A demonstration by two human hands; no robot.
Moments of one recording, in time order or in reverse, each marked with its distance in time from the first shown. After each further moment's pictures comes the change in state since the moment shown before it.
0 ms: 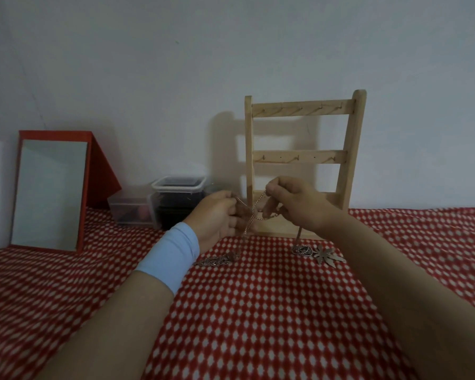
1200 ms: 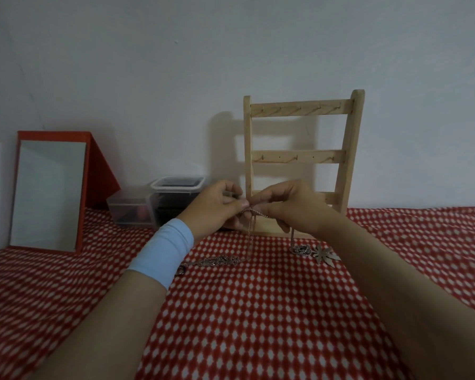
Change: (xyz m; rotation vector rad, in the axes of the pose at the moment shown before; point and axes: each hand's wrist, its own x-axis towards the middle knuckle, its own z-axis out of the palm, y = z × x) left_hand 0.005 0.007 -0.014 0.476 -0.016 0.219; right_hand 0.001 0.014 0.001 -0.003 -0.065 -0.167
